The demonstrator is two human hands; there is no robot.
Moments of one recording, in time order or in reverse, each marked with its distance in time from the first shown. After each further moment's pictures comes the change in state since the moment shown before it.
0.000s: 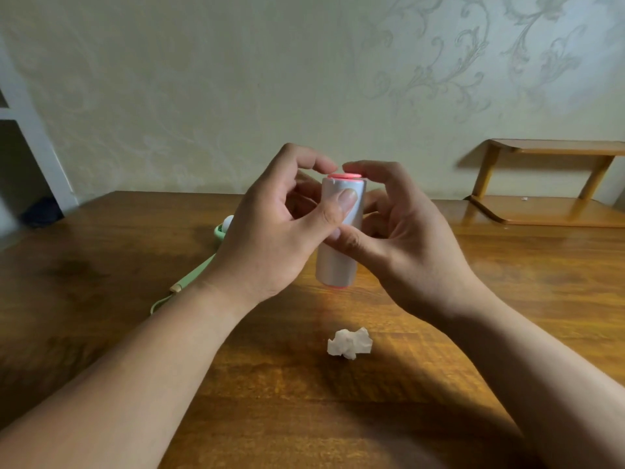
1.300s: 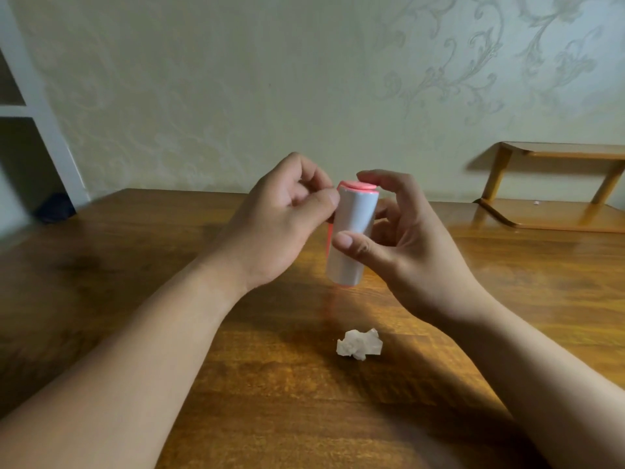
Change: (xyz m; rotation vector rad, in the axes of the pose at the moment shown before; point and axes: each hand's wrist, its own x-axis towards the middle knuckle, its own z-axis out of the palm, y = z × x) left_hand 0.008 -0.005 -0.017 0.027 -0.097 -0.173; right_hand -0.001 0.022 0.005 -0.007 0.010 0.074
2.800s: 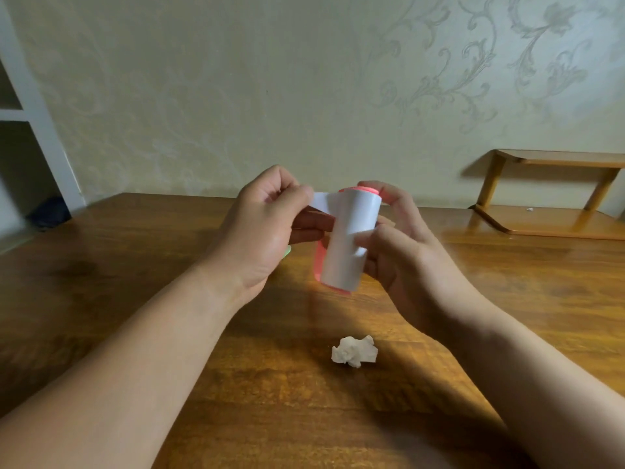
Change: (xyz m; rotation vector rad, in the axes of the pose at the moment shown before) left_hand 0.003 -0.008 0.007 -0.408 0.160 -0.151; right_hand 0.004 0.000 0.001 0.550 -0.061 0.255
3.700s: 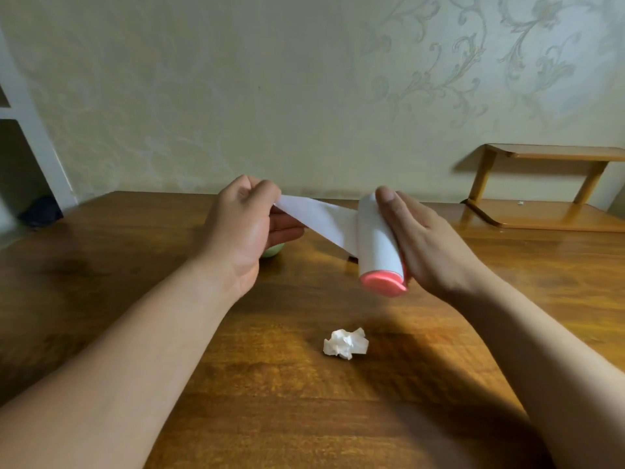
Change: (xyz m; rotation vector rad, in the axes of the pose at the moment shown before) left_hand 0.012 -0.014 -0.003 -0.090 0.238 -0.134; right_hand 0.002 -0.014 -0.029 -0.855 0.208 0.038
